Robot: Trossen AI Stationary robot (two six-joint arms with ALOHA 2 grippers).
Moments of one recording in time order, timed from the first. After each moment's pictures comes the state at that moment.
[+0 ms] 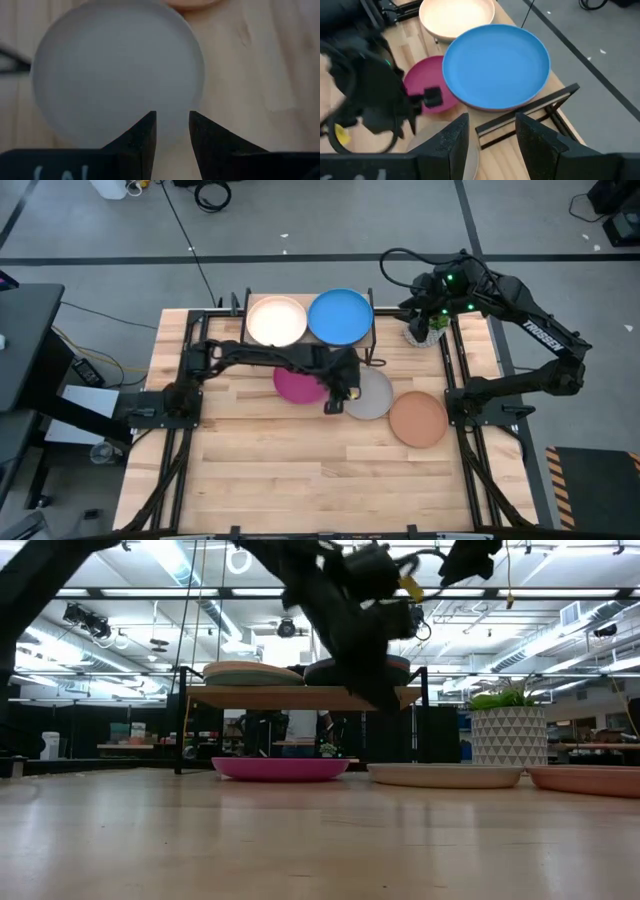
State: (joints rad) left arm 0.11 2.12 1.70 -0.55 0.20 0.18; right arm -0.58 1.13 1.49 -1.05 -0.16 -0.07
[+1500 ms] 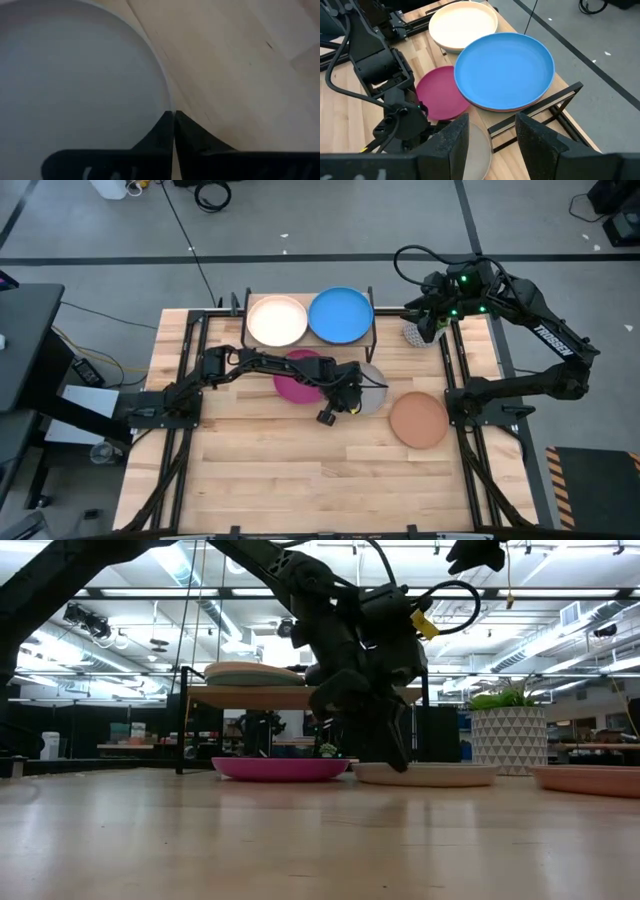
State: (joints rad) left arm 0.09 2.26 1.69 -0.50 0.26 0.55; right arm -0.58 1.07 1.49 -1.06 -0.18 0.00
